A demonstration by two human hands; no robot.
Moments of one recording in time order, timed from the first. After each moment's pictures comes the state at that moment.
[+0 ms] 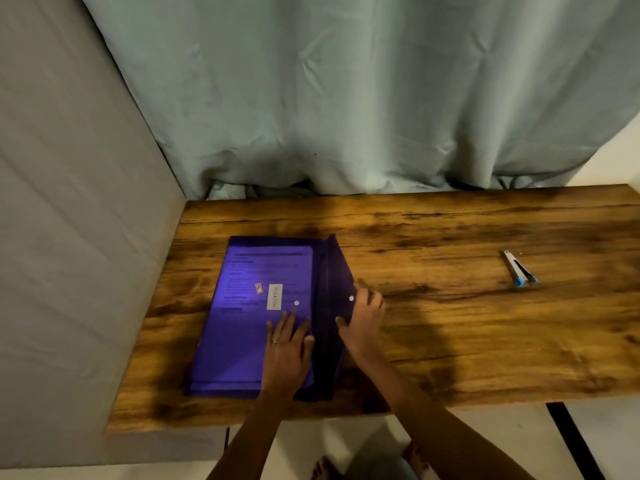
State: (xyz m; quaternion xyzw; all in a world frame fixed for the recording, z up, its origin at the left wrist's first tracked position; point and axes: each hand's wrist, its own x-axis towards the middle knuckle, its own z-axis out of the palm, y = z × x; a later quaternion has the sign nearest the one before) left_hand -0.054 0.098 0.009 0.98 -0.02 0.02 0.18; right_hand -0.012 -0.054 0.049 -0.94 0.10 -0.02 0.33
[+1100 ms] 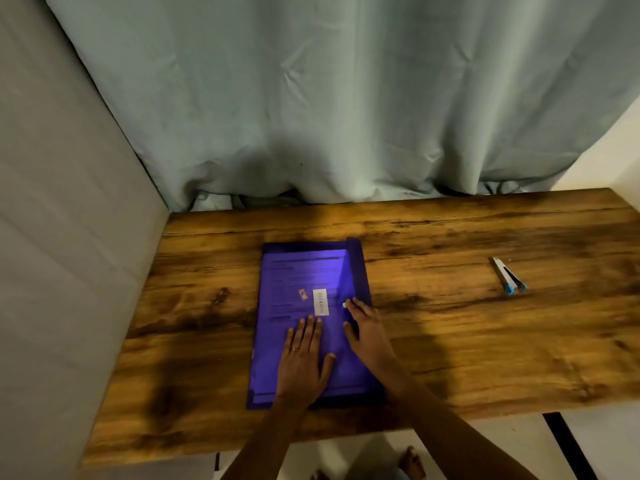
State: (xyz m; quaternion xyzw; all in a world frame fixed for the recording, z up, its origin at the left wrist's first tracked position) left_hand -0.035 0.058 -0.018 0.98 -0.11 -0.01 0.16; right_hand 0.010 -0.101 0.032 -0.97 -0.03 0.05 0.25
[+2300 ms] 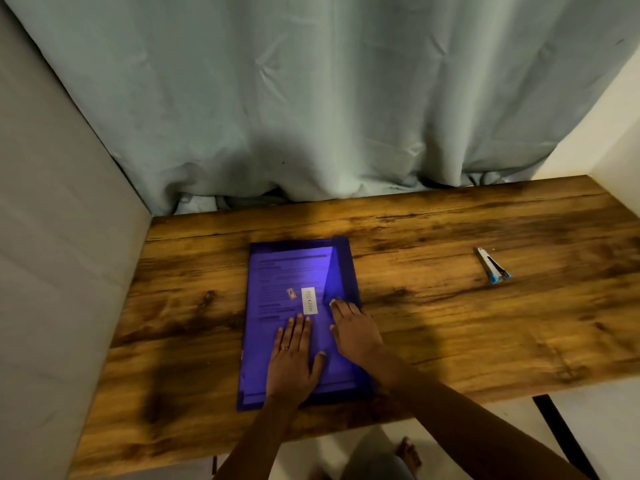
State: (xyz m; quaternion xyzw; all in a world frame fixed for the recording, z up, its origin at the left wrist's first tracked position) left_hand -0.034 0.059 -0.019 0.98 -0.10 -0.02 0.14; right_hand 0.014 -0.102 0.033 -0.99 -0.13 0.09 0.06
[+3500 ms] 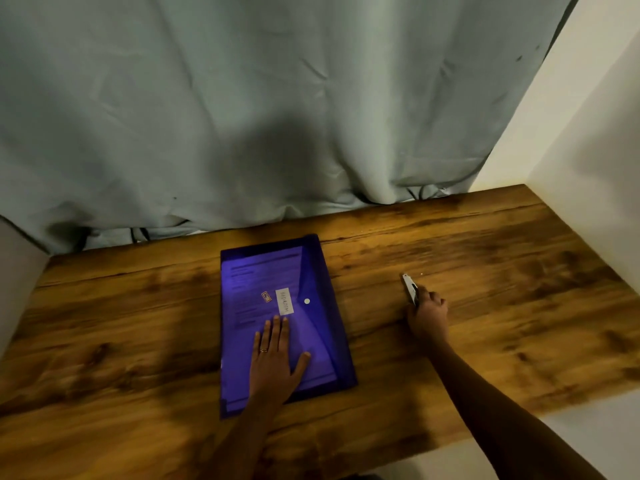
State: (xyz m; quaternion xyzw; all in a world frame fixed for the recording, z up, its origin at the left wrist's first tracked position) left_hand 0.048 -0.100 -0.008 0.98 -0.08 -0.06 0.16; right_hand 0.091 -0.420 0.027 -0.95 0.23 0.02 0.21
